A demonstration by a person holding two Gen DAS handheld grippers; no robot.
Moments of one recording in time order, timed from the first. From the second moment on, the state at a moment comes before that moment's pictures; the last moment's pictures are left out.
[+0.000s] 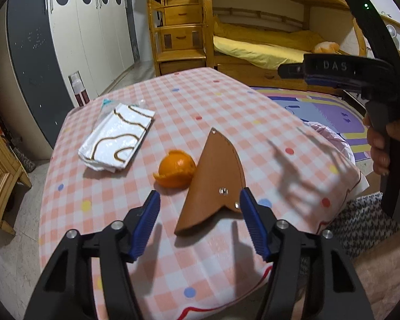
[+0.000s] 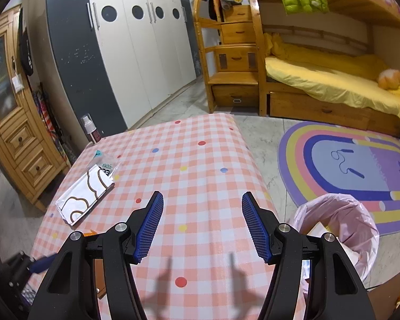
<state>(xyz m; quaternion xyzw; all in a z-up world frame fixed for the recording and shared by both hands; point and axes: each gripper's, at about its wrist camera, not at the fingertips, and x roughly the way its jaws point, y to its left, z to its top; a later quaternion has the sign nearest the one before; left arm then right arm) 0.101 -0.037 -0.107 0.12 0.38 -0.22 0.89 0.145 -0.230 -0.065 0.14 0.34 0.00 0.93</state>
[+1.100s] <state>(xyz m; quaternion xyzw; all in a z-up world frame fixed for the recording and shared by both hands) 0.172 -0.097 -0.101 0.08 0.39 -0.20 0.89 0.145 -0.261 -0.071 0.18 0.34 -0.04 0.92</state>
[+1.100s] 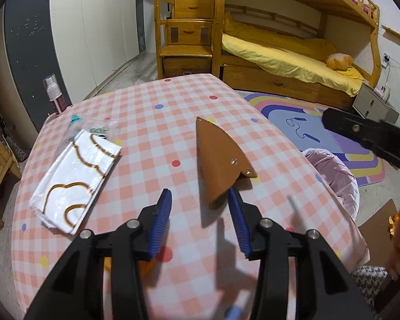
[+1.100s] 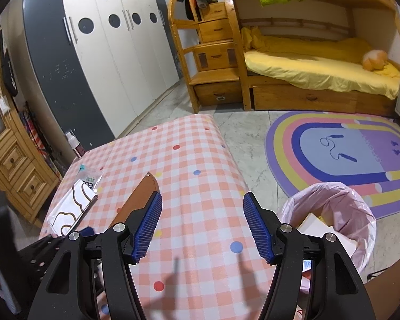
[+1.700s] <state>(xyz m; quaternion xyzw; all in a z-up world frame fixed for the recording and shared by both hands) 0.190 0.035 -0.062 0.03 0.36 -0.10 0.93 0.161 -0.208 -0.074 0.13 0.37 -0.01 0.92</state>
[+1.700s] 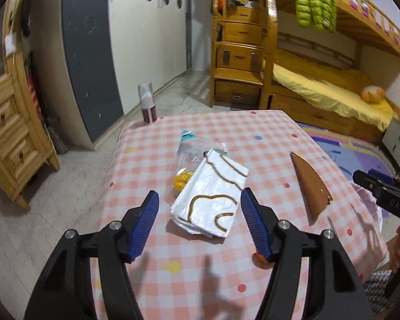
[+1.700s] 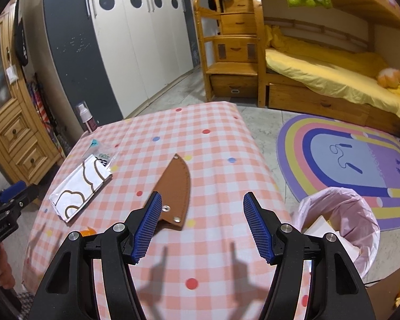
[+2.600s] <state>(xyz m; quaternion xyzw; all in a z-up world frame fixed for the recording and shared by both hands) 0.252 0.029 -0.123 0.05 0.45 -0.10 0.89 0.164 -0.193 -0.070 0.13 0.37 0.02 0.92</state>
